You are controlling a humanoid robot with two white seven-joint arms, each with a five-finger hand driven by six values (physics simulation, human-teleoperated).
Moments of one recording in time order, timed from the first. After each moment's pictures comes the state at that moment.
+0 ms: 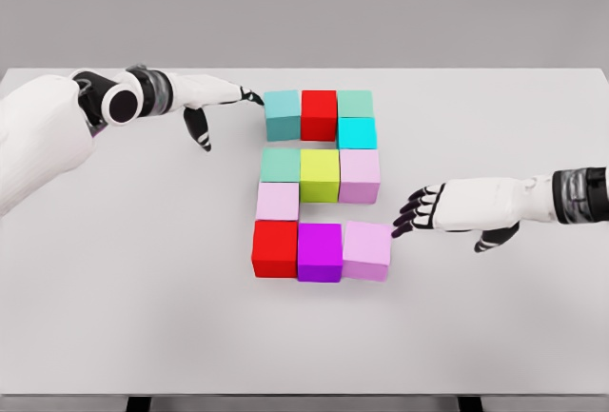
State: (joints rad) left arm -1.12 0.47 -1.22 -1.00 -0.21 -0.12 -0.49; right arm -0.72 -1.01 0.93 -1.66 0.25 -0.61 0.61
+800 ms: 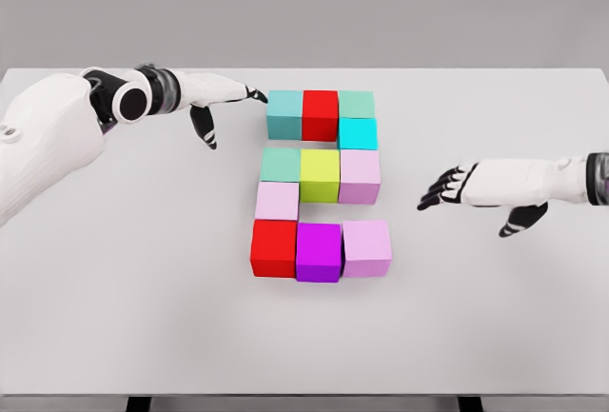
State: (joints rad) left arm -1.12 0.43 -1.21 -0.95 -0.23 -0.12 -0.49; right arm -0.75 -1.05 0.93 -1.56 0.17 -0.61 0.61
